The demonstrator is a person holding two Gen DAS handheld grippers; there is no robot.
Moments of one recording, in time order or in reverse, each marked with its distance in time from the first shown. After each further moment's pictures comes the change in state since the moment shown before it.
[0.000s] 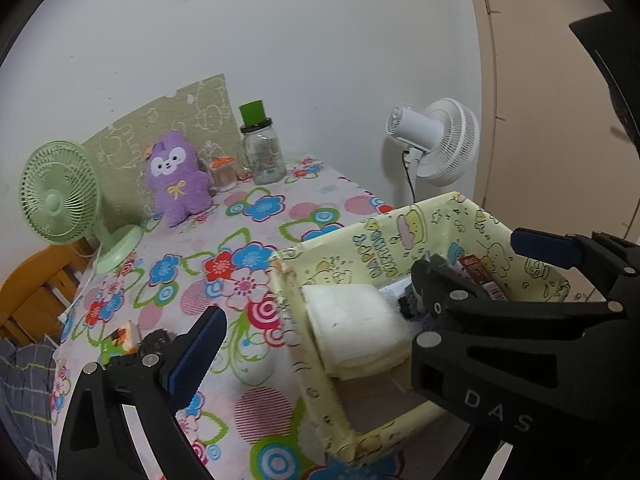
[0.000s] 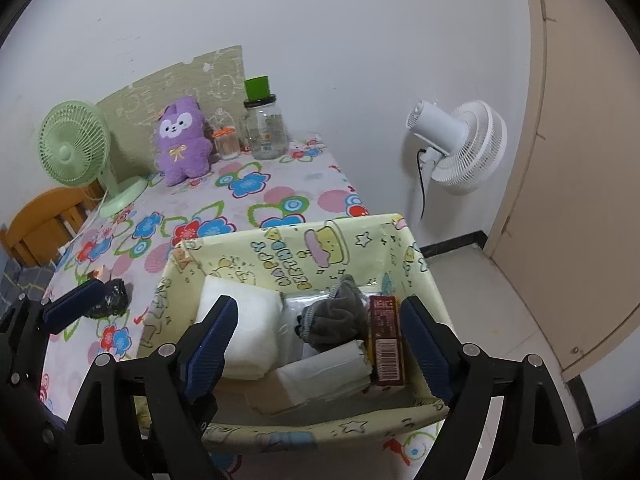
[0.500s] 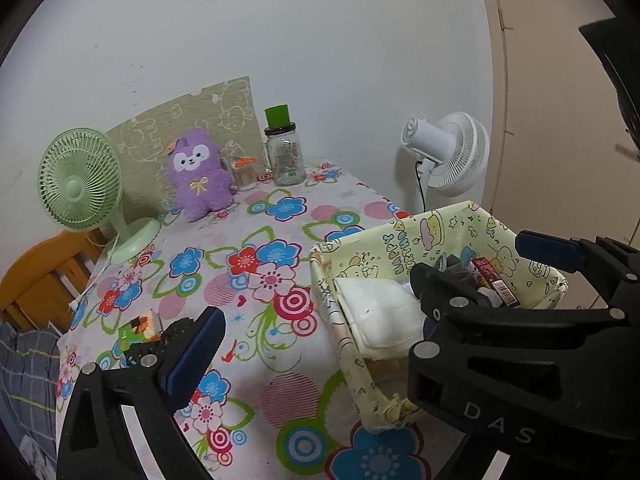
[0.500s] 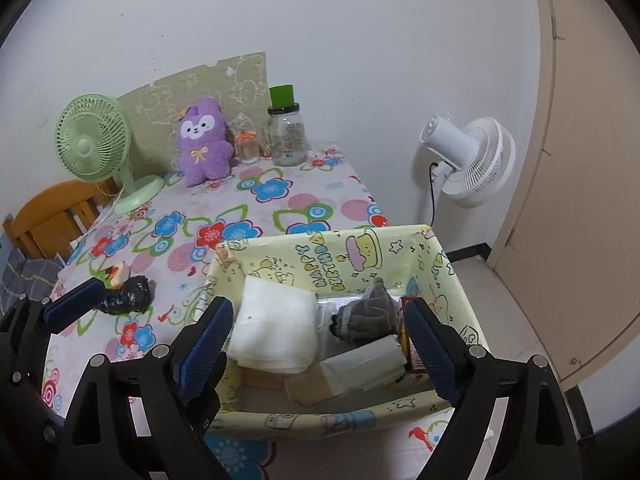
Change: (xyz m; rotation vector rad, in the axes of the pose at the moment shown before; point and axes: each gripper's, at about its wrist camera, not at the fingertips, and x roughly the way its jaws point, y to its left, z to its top) left arm -0.022 0.027 -0.010 -0.048 -0.024 0.014; right arm -0.021 0.033 0.000 -0.032 -0.028 0.009
